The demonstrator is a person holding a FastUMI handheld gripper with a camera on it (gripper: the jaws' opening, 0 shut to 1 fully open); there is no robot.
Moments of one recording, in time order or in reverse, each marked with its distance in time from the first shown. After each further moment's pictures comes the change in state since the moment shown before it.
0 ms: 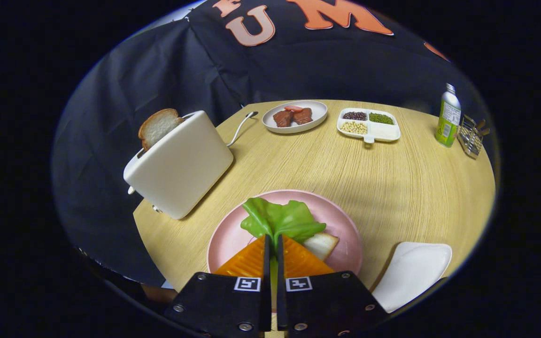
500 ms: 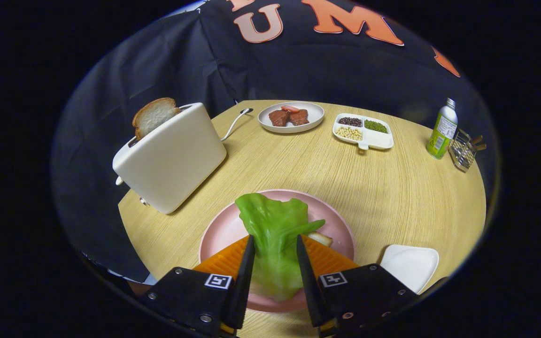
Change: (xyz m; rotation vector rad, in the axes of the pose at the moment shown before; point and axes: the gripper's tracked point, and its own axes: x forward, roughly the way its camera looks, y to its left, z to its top) arm -0.009 -0.001 0.006 -0.085 -0.008 -0.095
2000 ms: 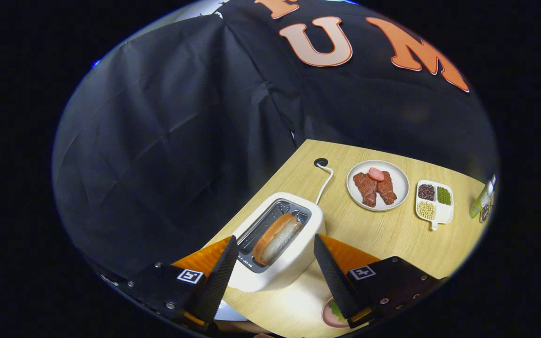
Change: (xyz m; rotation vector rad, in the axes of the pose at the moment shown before) arm -0.005 0.208 0.212 0.008 -0.022 0.239
